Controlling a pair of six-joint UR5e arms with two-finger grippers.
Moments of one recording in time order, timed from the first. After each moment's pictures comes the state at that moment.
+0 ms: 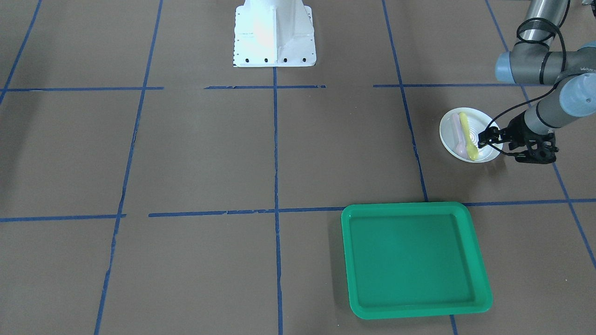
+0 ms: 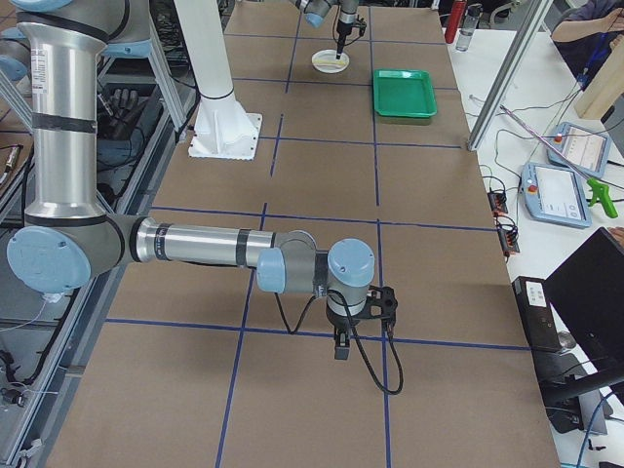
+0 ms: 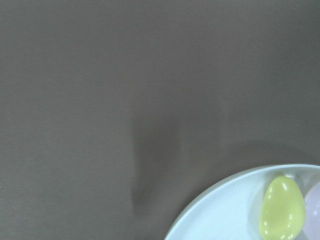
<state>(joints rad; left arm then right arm) -0.97 -1.58 -1.55 -1.97 -2.25 -0.58 1.58 -1.64 1.61 -1.53 2.28 0.03</state>
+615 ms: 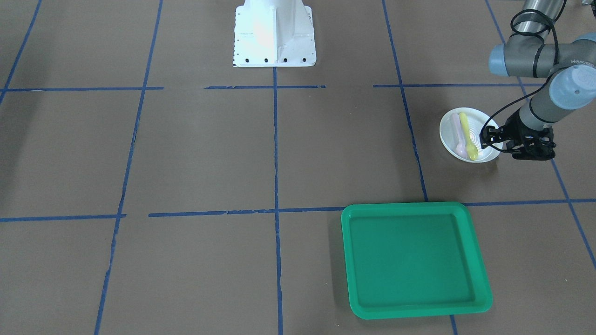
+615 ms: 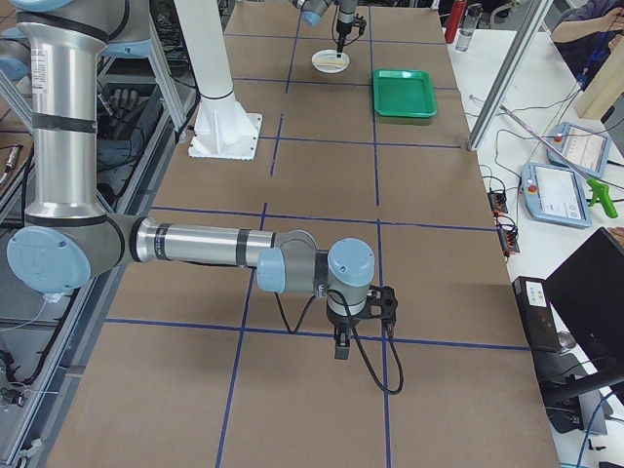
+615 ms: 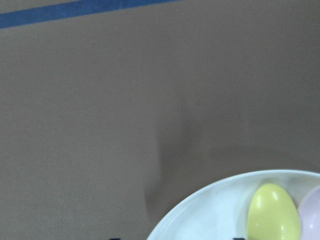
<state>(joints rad) -0.96 -1.56 -1.62 -1.91 -2.19 -0.58 1.58 -1.64 1.61 -1.53 2.28 0.03</state>
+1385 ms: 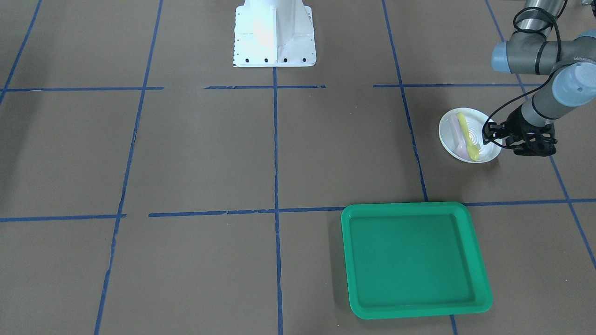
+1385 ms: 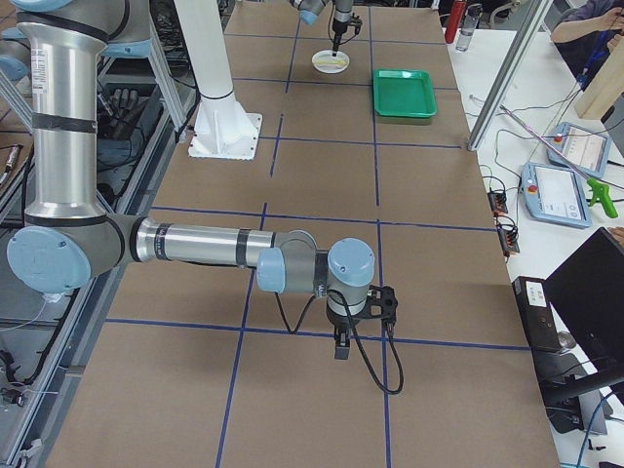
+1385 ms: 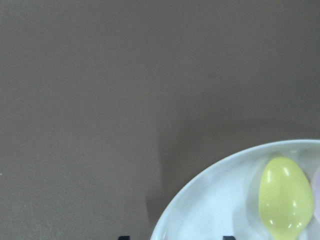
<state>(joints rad) -0.96 -1.52 -1.62 -1.95 -2.22 -0.57 1.58 -1.64 1.61 -1.53 2.28 0.03</state>
